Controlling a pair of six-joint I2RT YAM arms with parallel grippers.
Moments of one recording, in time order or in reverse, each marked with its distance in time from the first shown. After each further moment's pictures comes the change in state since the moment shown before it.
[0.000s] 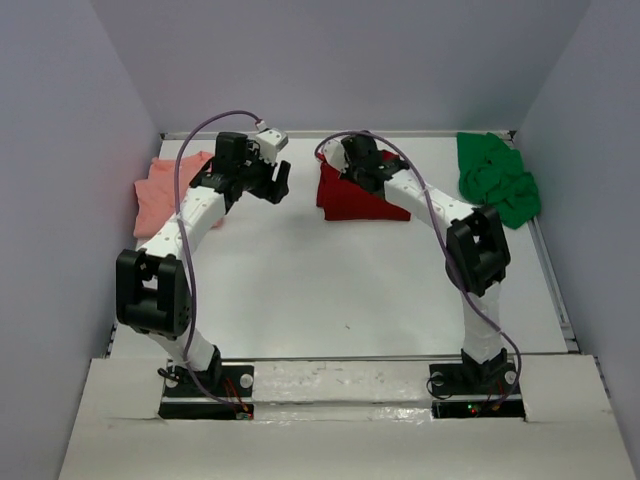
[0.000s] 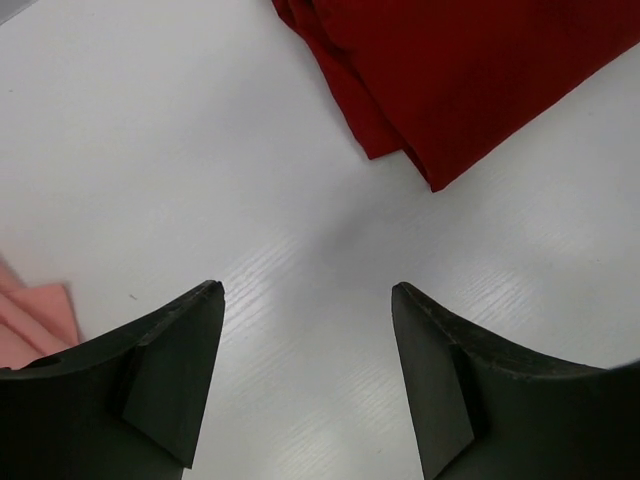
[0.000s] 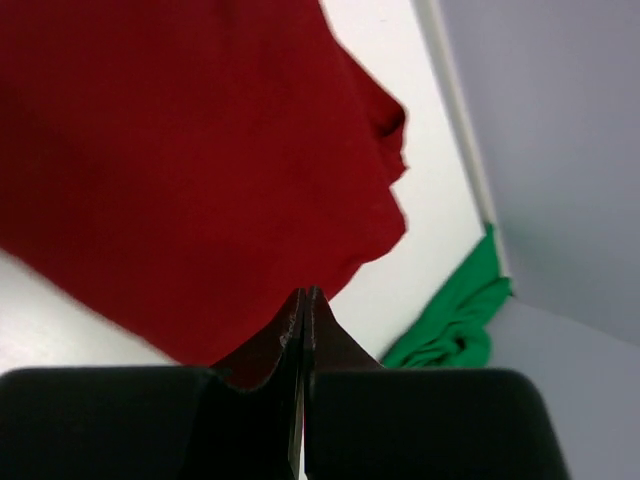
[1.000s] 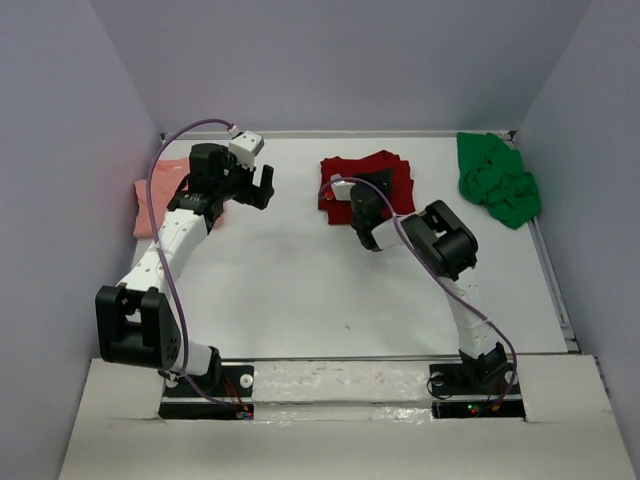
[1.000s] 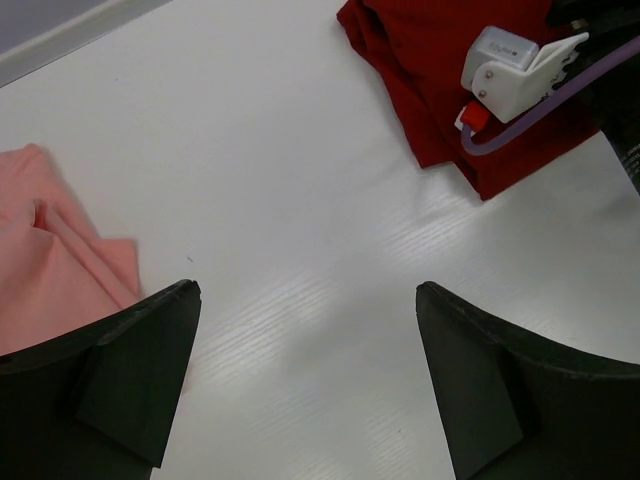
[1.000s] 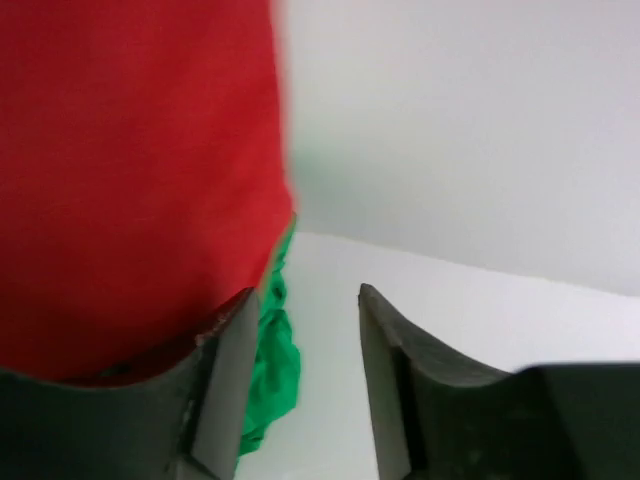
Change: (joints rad) left arm 0.079 -0.235 -0.207 0.123 -0.029 -0.019; right arm 0.009 0.326 -0.489 1.425 0.501 -0.838
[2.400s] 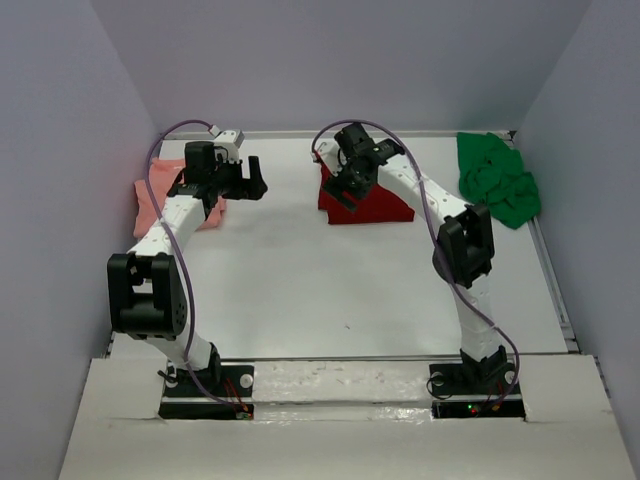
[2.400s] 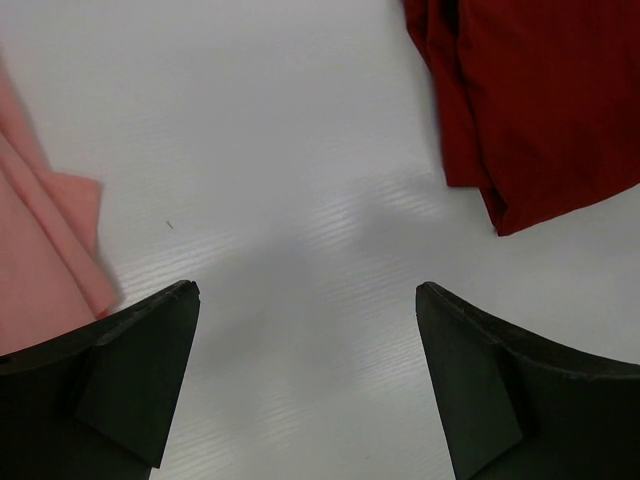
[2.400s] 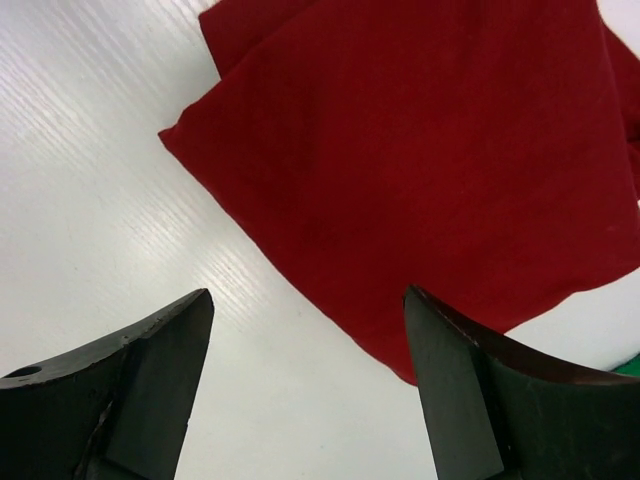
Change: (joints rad) left arm 0.100 0.178 0.048 0.033 0.041 -0.239; right arm 0.002 -0.177 0.768 -1.837 -0.829 1.089
